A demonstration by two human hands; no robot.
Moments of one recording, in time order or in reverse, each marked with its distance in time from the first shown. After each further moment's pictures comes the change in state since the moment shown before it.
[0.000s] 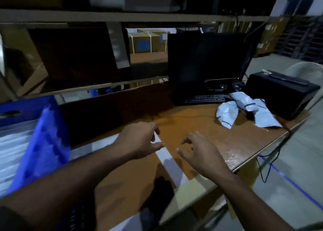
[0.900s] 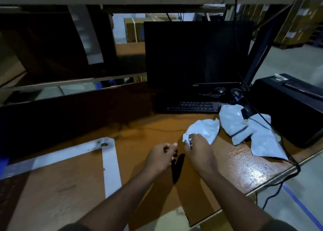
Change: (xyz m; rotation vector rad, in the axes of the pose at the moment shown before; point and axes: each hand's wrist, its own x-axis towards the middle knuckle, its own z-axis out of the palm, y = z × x) left_hand 0.208 0.127 0.171 -0.972 0.074 -0.554; right_hand 0.162 0.241 0.034 -0.028 0.095 0.171
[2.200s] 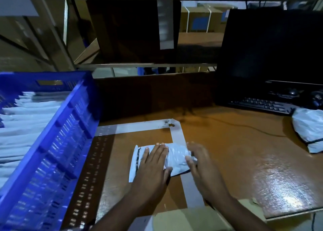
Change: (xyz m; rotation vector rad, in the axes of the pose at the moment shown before) left_hand -0.127 -0.161 -0.172 0.757 0.230 0.212; right_hand -0.141 -0.169 0.057 0.258 -0.332 -0.320
